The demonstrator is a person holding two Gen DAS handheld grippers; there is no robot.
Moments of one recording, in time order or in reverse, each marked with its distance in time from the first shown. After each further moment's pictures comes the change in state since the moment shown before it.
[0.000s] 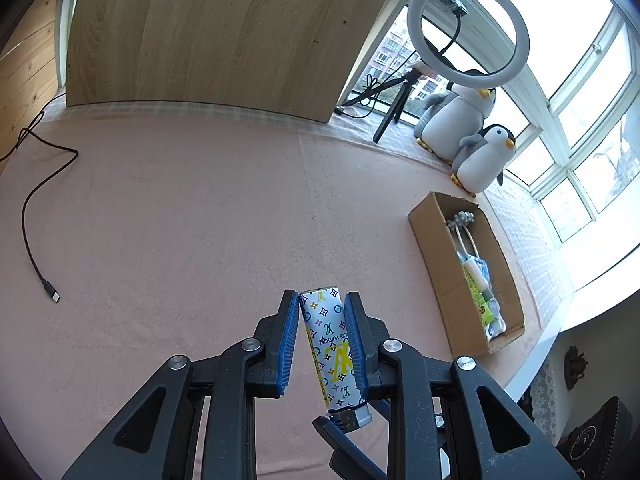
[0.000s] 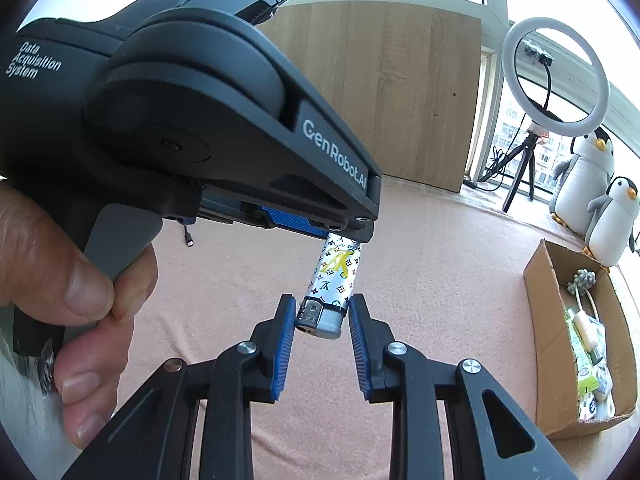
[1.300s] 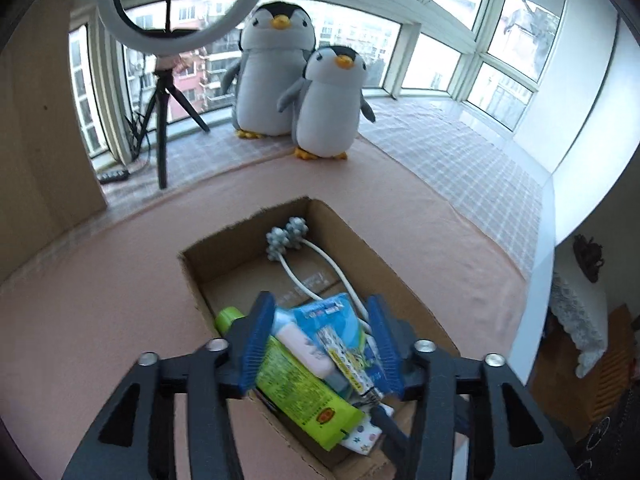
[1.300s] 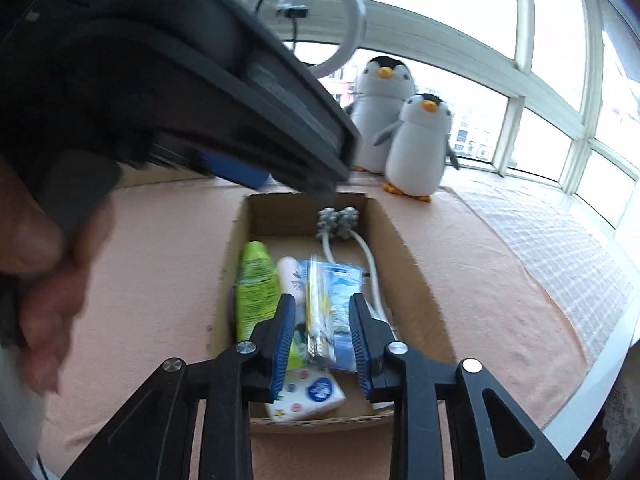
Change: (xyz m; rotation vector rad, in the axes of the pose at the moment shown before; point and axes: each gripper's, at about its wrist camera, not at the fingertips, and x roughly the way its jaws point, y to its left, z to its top) left arm 0.136 -0.306 0.033 0.508 0.021 -0.073; right arm -0.069 -0.245 -0.052 0.301 -0.002 -0.478
